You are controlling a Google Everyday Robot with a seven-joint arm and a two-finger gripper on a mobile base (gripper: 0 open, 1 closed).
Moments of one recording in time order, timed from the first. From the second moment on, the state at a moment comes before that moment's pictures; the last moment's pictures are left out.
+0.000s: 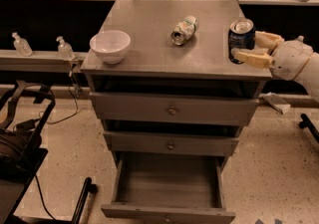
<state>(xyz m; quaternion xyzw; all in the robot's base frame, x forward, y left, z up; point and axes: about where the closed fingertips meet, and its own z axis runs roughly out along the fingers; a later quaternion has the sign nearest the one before) 0.664 -0.264 0.916 -0.36 0.55 0.18 0.73</state>
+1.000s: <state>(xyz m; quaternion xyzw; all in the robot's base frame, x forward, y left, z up) 0.699 -0.302 0.885 -0.29 0.60 0.19 0.72</state>
